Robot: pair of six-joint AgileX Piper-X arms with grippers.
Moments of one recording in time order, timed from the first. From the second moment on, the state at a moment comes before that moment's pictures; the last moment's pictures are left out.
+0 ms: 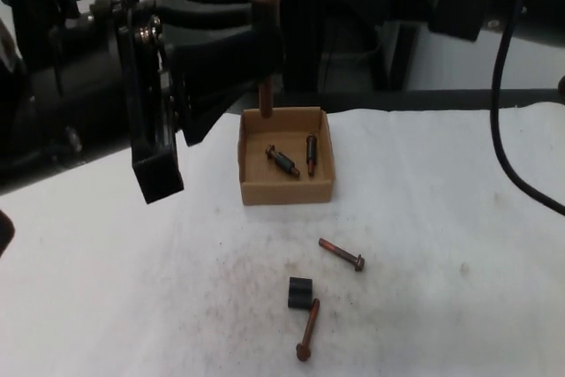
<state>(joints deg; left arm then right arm) -25.7 54.6 -35.1 -28.5 48.9 -16.2 36.0 68.5 -55.7 -26.4 -49.3 21.8</state>
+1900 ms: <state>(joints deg) -23.5 130.8 -116.2 49.9 15.4 -9.4 19.0 68.5 -55.7 18.5 -36.6 13.3</state>
